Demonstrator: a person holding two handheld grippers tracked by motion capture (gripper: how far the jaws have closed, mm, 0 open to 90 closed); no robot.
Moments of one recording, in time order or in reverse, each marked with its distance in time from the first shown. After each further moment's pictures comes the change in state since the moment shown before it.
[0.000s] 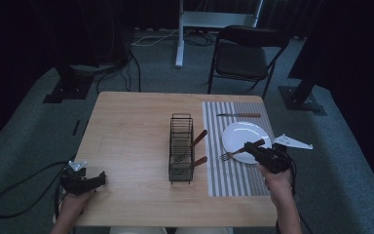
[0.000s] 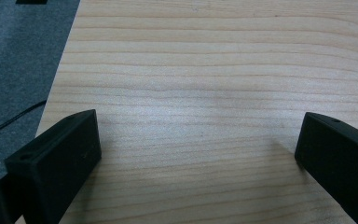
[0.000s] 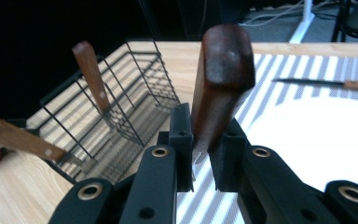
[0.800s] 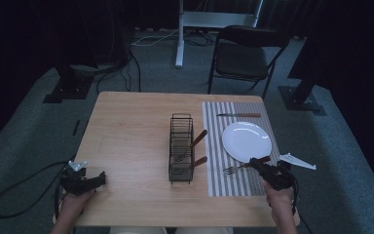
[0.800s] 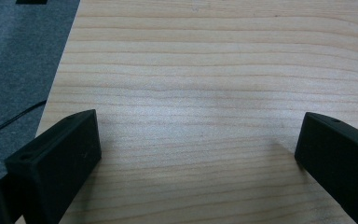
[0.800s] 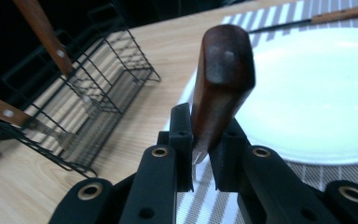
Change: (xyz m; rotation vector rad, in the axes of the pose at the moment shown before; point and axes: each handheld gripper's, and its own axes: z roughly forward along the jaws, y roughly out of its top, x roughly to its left) left arm 0.000 0.000 0.000 0.000 0.000 -0.002; right arm -0.017 -0.058 -0.010 0.006 -0.072 0.137
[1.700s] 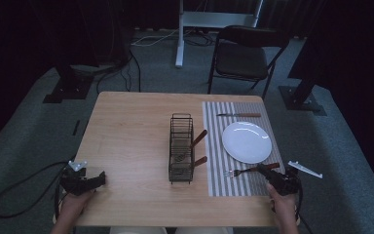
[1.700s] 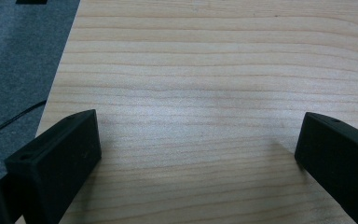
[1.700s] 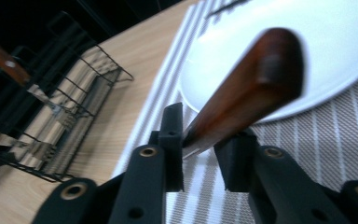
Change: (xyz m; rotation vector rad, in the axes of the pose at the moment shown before) left arm 0.000 0.000 0.000 0.000 0.000 0.000; right arm -0.043 -0.029 -0.003 -0.029 -0.012 0.195
